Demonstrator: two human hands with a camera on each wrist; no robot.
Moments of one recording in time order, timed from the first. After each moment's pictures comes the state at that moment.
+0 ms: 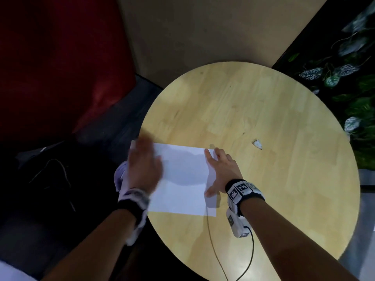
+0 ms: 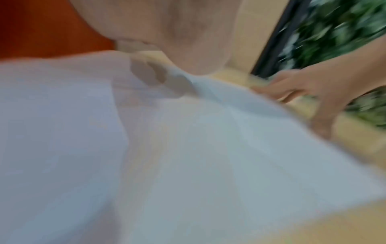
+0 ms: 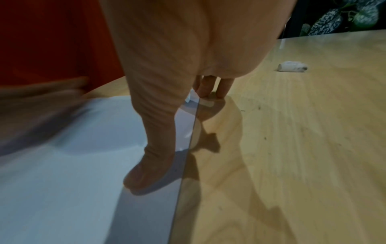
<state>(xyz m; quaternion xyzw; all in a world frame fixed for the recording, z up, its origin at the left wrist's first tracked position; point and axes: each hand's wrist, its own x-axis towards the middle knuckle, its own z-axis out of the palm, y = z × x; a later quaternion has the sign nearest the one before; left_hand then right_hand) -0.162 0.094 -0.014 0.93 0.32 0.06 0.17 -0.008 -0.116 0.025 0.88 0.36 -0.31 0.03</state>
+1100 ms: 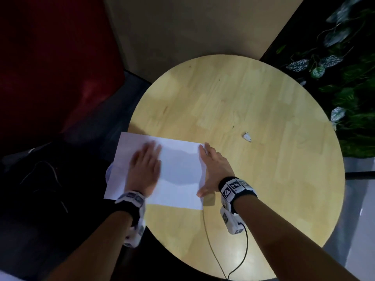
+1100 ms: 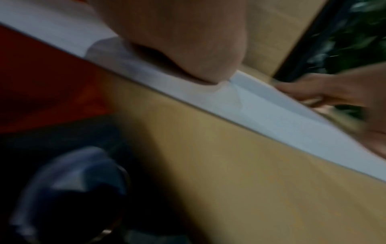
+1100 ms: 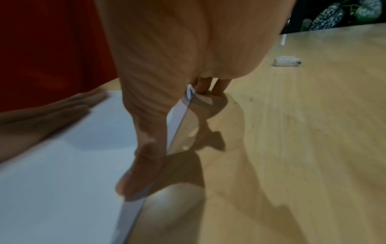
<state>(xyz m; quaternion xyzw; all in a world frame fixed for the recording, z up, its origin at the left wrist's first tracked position) -0.171 0.077 -0.042 0.97 0.19 0.01 0.11 -0.016 -0.131 0.021 0.89 0.36 -0.30 -0.02</state>
